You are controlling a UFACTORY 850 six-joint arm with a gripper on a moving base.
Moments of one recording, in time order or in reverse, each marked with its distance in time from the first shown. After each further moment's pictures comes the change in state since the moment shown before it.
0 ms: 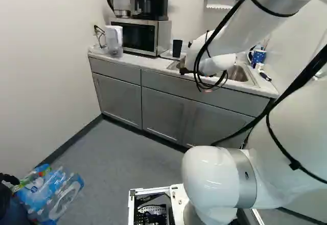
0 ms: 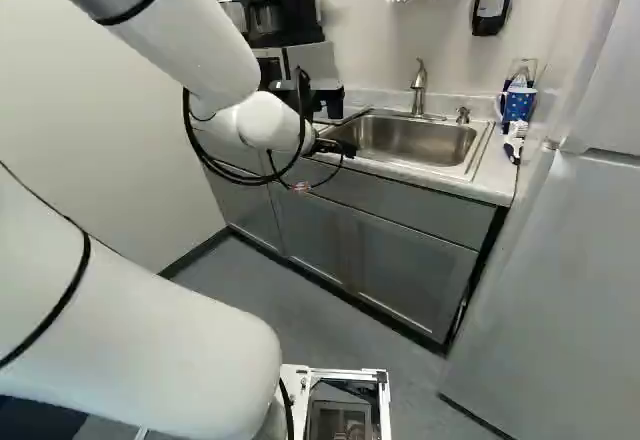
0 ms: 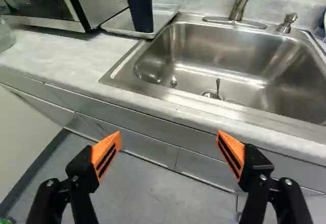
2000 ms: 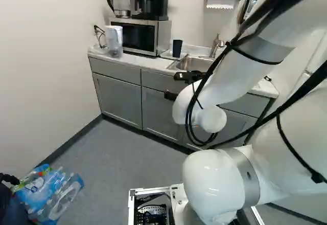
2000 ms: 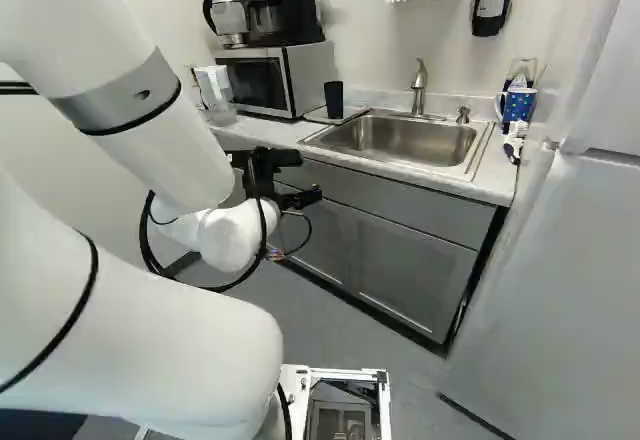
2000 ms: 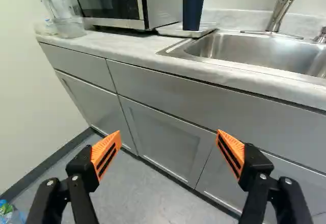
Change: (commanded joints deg) arm 10.2 1.3 22.8 1.8 33.9 -1.3
